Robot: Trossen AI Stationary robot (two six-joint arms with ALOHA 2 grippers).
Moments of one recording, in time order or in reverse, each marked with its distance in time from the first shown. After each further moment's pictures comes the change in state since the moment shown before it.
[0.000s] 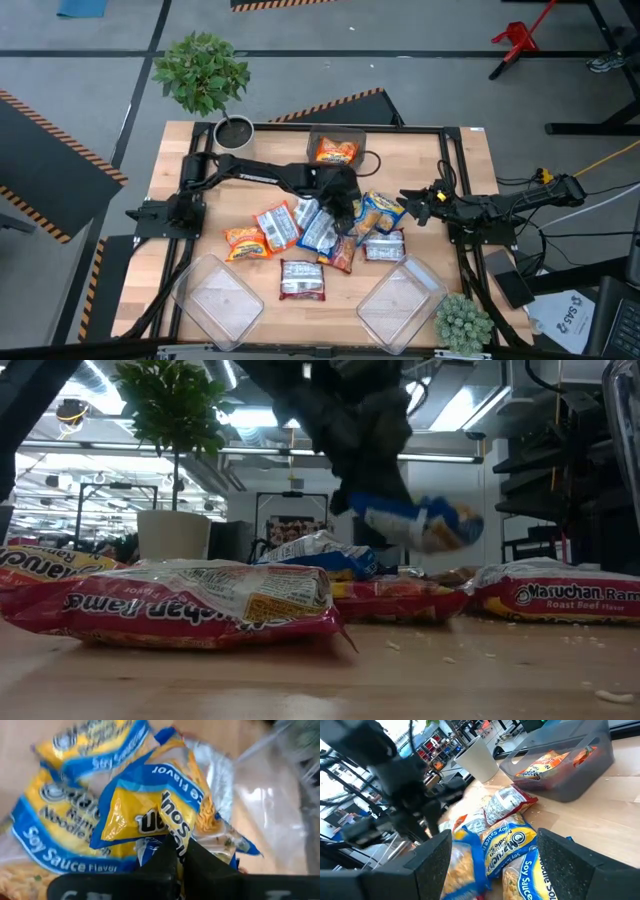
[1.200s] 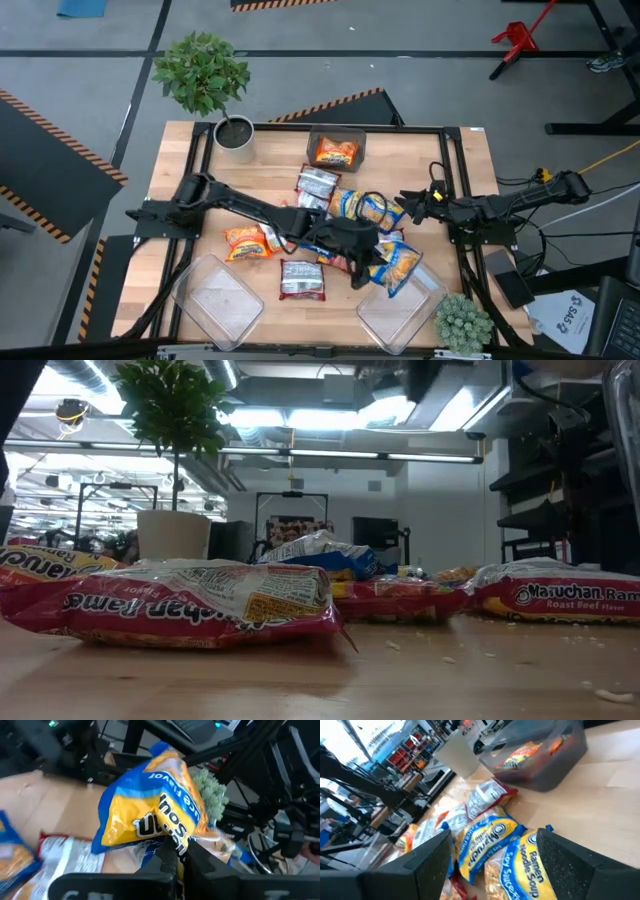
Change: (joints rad) left arm -0.332 0.057 0.188 0.337 -0.274 -0.113; right arm 0.000 0.112 0.000 0.000 0.051 0.098
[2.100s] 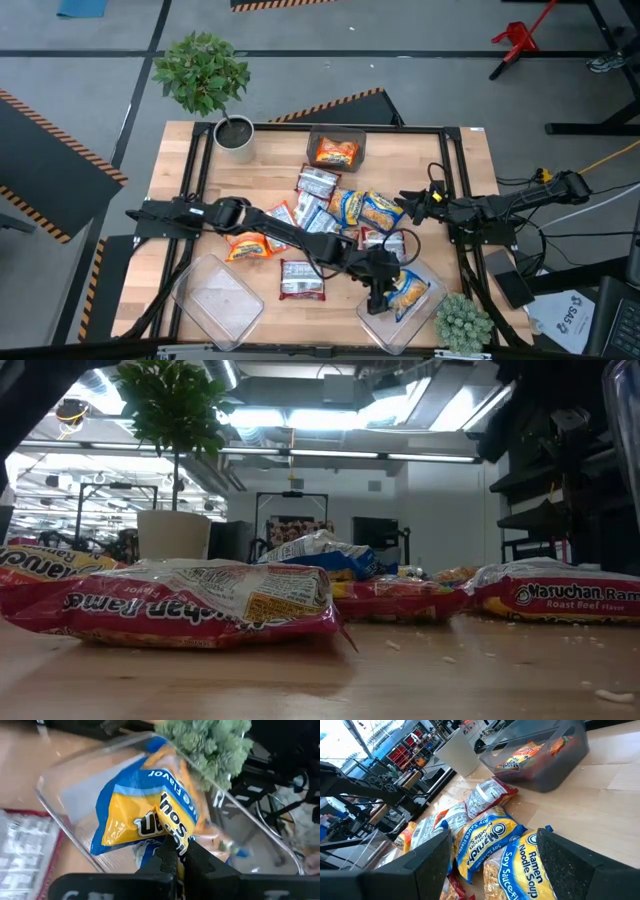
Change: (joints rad) left arm -0.054 0.363 0.425 -0.264 0.053 0.006; right arm 0.000 -0.001 0.000 0.000 -0.007 -0.027
